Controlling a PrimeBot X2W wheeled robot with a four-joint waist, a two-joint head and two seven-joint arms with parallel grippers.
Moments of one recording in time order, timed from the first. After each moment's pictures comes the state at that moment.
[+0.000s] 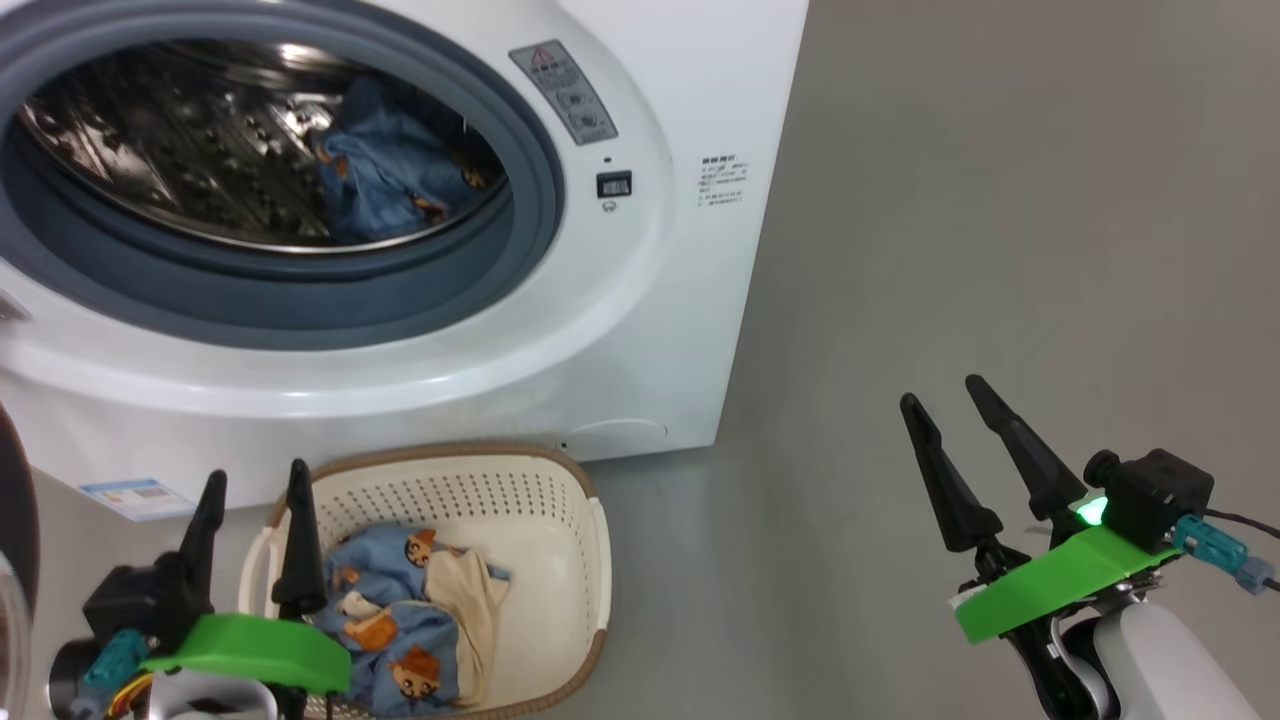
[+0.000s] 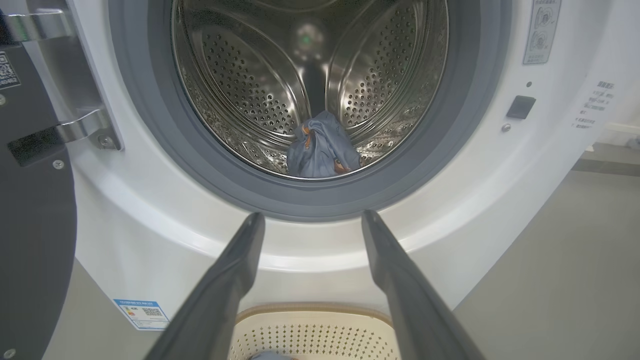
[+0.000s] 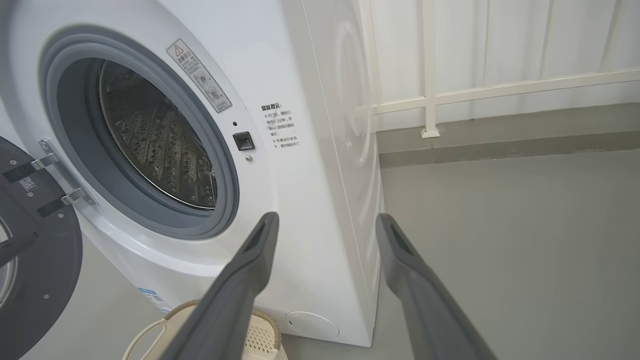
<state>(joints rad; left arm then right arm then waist) -0.15 0.05 0.03 0.25 -0.24 -0.08 -0.26 -0.23 -0.25 0.24 0.19 0.50 0.13 -0.25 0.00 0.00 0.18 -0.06</state>
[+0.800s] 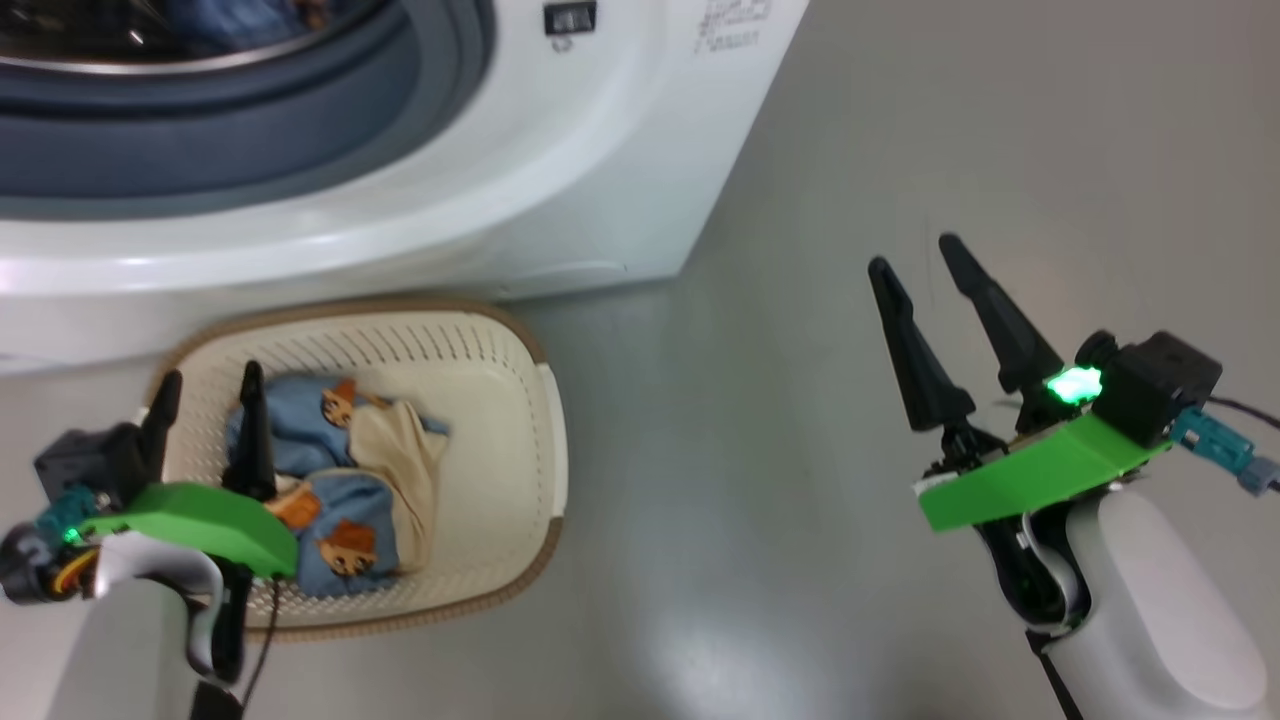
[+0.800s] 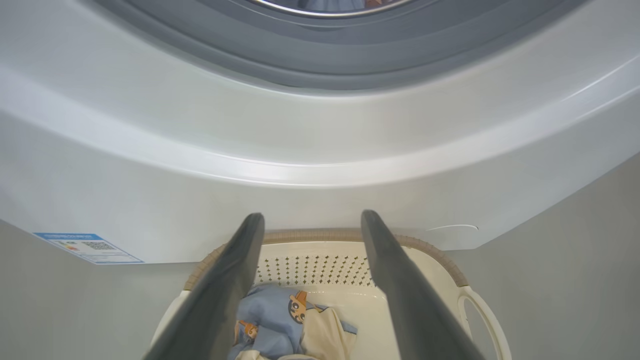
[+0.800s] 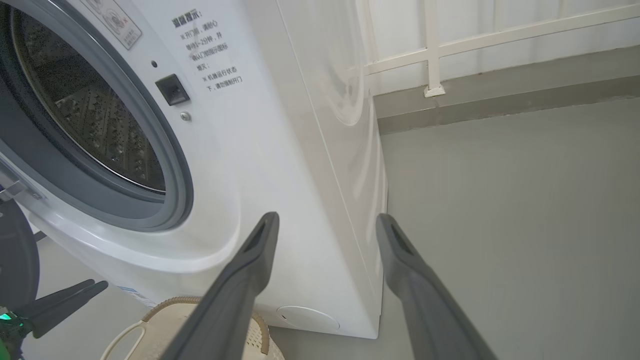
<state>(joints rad) -0.46 0.13 0.03 0.58 -0.24 -0.09 -0.26 -0.41 -0.20 0.25 0.16 0.50 0.13 -0.25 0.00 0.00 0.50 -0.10</state>
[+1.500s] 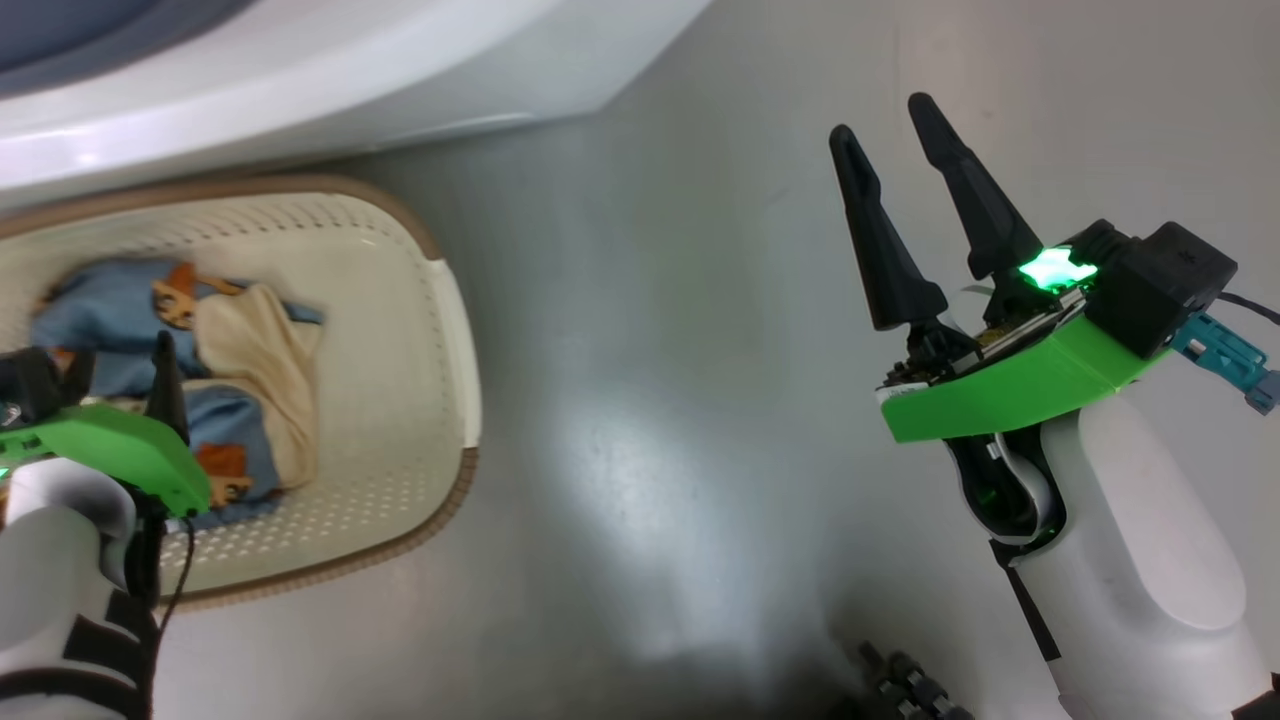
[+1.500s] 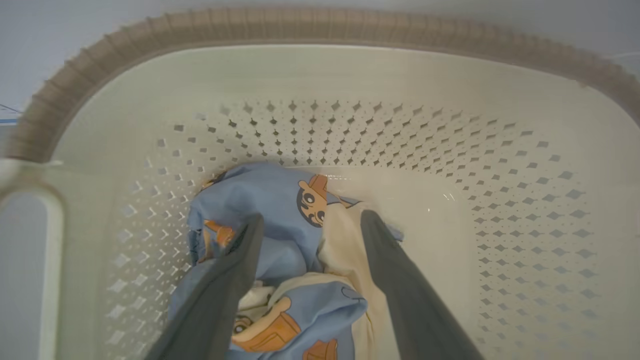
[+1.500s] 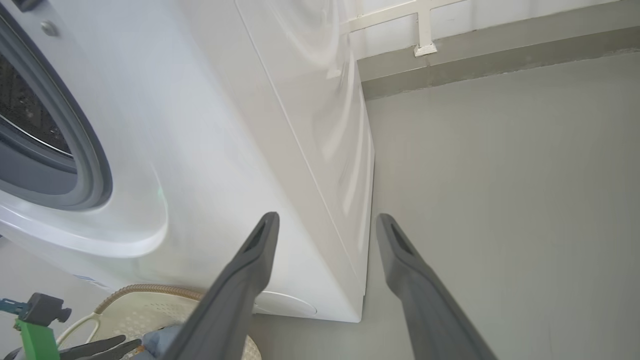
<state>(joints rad) -0.77 0.22 0.03 1.07 -0.23 -0.12 -0.25 -0.59 -0.15 0.28 0.12 0.50 0.13 -0.26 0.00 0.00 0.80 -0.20</state>
